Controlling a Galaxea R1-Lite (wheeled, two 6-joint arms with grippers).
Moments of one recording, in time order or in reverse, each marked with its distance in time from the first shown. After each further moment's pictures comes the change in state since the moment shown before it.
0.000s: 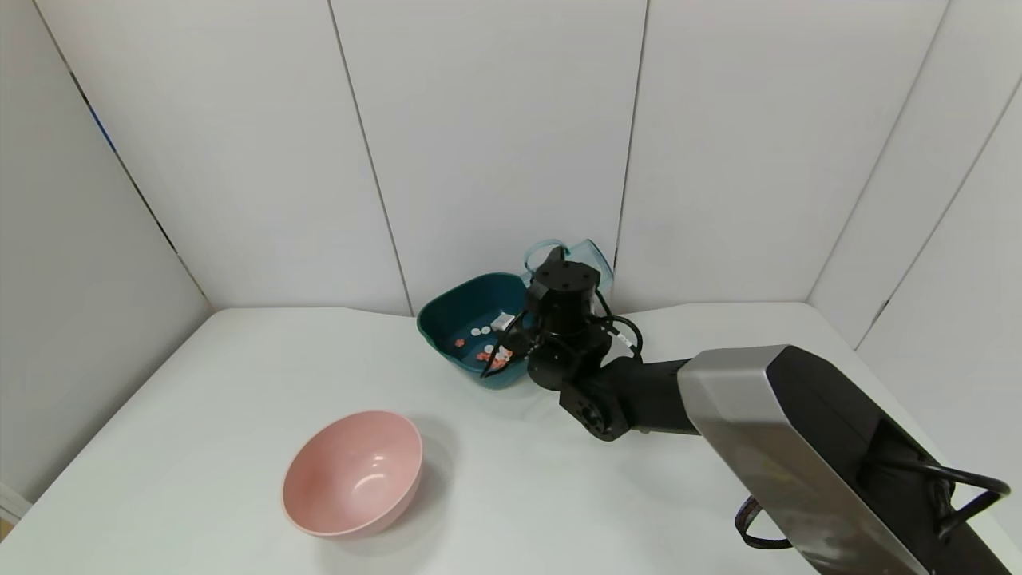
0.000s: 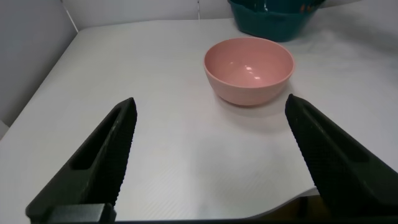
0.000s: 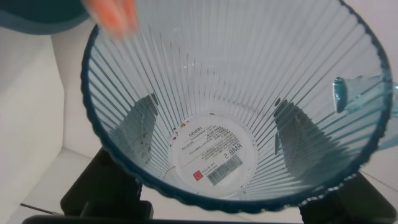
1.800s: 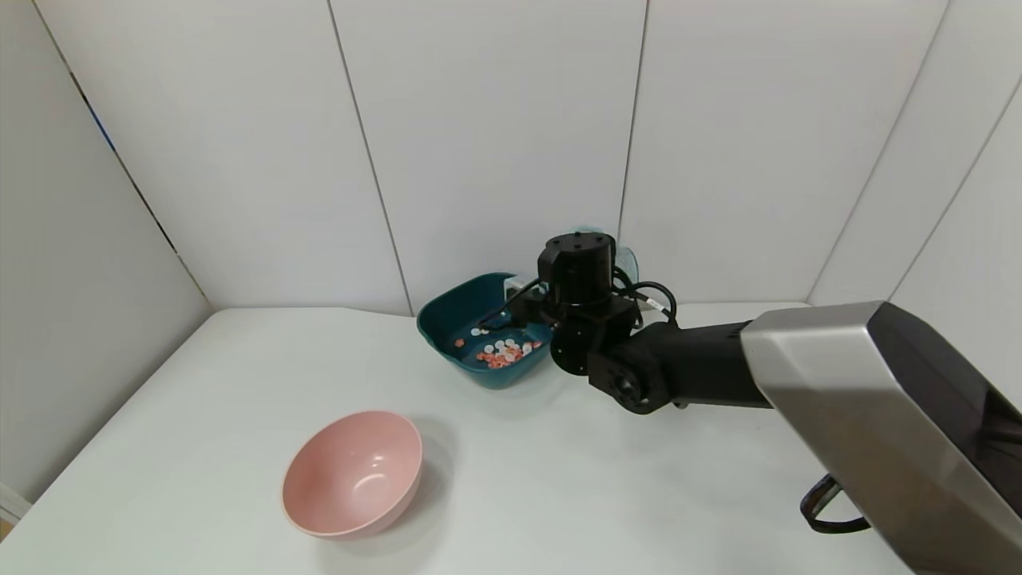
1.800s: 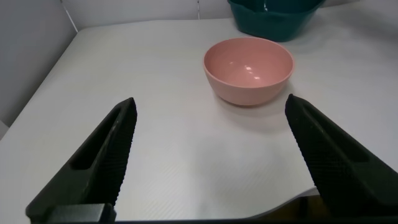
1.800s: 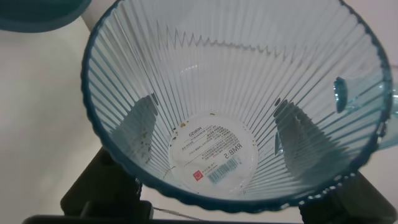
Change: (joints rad) left arm 0.000 0.000 0.000 0.000 0.000 0.000; right arm -0.015 -0.167 0.115 0.273 -0.023 0.658
